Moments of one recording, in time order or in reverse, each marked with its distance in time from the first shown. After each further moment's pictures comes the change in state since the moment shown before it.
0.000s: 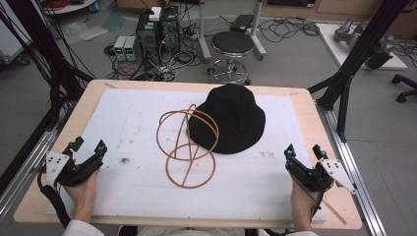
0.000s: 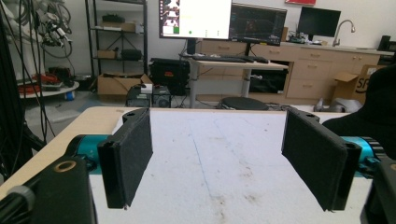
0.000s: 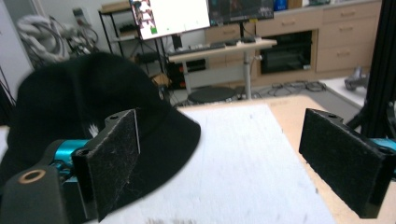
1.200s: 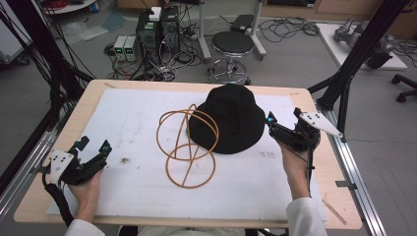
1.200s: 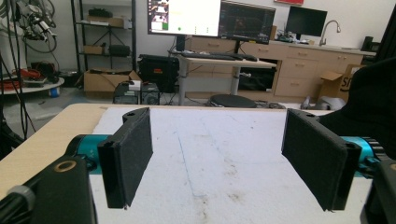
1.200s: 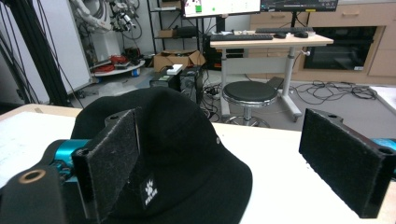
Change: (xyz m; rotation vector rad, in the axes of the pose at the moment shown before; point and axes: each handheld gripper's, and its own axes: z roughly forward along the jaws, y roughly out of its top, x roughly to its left) left arm -0.006 -0.002 0.005 0.010 -0.045 -0.014; right arm 0.053 0.079 0.069 0.138 0.168 -0.112
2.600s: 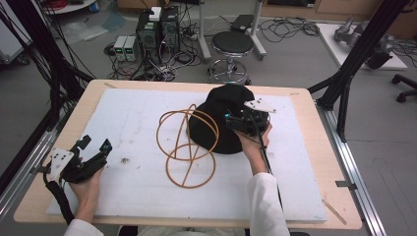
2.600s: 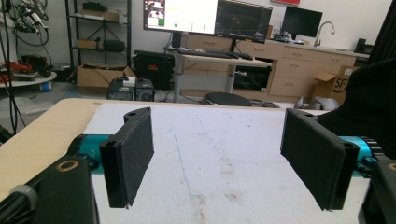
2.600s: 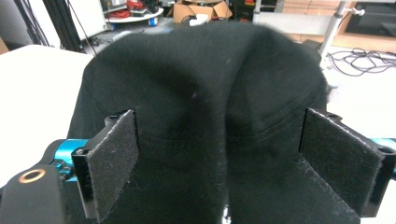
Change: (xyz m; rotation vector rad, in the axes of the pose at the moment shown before) left arm 0.004 -0.003 0.006 0.010 -0.019 -0.031; right arm 0.067 -0.039 0.112 0.212 0.072 -0.077
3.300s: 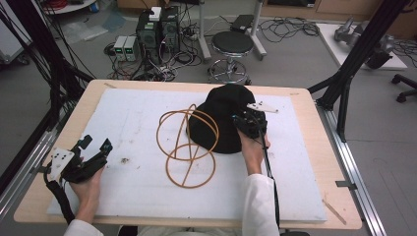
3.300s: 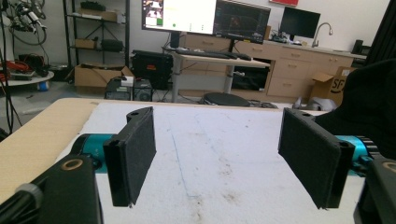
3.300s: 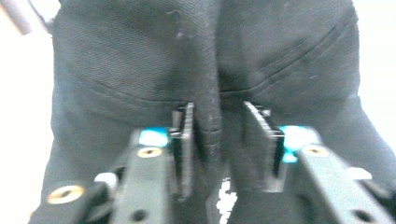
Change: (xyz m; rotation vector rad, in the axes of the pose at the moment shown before) left arm 0.000 0.000 0.001 0.000 -0.006 -0.005; right arm -0.017 -0.017 0.014 0.069 0.109 0.105
